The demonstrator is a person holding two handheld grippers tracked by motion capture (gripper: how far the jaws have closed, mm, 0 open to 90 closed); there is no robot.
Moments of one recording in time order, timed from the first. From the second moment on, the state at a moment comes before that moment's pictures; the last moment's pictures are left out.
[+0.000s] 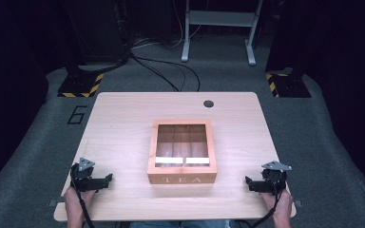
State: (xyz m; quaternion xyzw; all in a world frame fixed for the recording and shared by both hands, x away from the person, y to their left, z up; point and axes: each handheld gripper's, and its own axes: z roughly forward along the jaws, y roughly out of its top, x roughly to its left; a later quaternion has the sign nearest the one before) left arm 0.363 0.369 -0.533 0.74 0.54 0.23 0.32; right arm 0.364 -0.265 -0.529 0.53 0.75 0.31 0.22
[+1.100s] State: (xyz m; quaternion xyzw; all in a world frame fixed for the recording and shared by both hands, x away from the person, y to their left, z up) left arm 0.363 0.368 -0.533 0.74 0.54 0.24 0.32; right arm 0.351 -0.240 -0.508 0.51 0.75 0.35 0.22
